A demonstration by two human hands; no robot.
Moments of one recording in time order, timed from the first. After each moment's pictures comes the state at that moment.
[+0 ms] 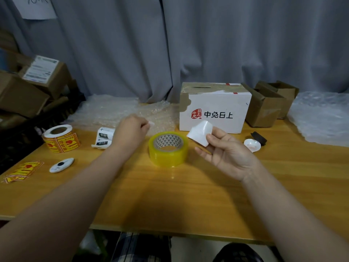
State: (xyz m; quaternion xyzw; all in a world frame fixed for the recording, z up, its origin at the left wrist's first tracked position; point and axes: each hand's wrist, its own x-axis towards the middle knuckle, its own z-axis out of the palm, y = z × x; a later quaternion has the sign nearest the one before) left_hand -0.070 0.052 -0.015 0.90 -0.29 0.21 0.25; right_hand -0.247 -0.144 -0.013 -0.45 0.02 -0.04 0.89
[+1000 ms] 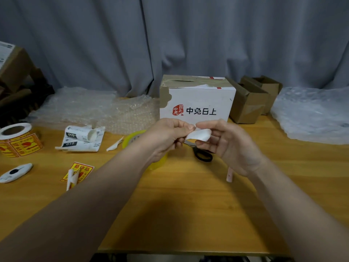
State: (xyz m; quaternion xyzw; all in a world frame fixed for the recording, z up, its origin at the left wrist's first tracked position) left_hand -0.151 -0.054 0.004 0.67 -0.24 -0.30 0.63; right_hand -0.257 -0.197 -0.011 -0.61 -0.05 -0.11 0.79
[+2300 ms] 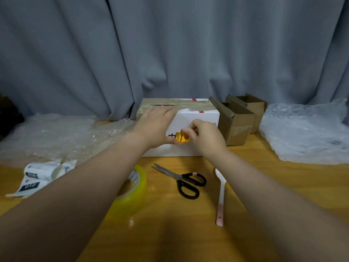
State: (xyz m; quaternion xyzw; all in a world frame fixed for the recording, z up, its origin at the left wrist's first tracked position) left_hand -0.039 -0.137 0.024 0.85 -0.48 0.18 0.08; right_hand -0.150 -0.264 0.001 -0.92 0.17 -0.27 0.24
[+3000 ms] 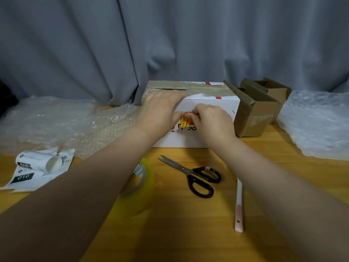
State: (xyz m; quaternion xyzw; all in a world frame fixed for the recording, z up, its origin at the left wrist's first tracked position) left_hand -0.026 -0.139 0.009 0.81 -0.48 0.28 0.21; right_hand -0.118 -0.261 -0.003 -0.94 0.15 -0.29 0.05
